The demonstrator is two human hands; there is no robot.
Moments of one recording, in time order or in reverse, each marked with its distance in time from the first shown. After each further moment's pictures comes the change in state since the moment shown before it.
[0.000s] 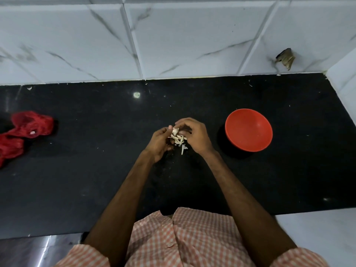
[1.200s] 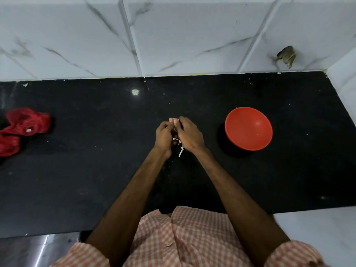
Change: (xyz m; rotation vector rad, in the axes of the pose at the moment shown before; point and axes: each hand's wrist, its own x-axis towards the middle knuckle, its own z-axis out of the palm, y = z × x) left_hand 0.006 0.002 0.032 -0.159 0.214 0.077; right_hand 0.006 -0.021 0.018 -0.233 -0.067 0.307
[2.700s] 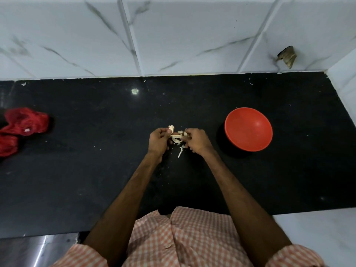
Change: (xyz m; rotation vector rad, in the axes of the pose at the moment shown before) left_hand 0.013 -0.021 -0.029 0.351 0.092 0.081; right_hand 0.005 0.045 -0.006 -0.094 -0.134 0.193
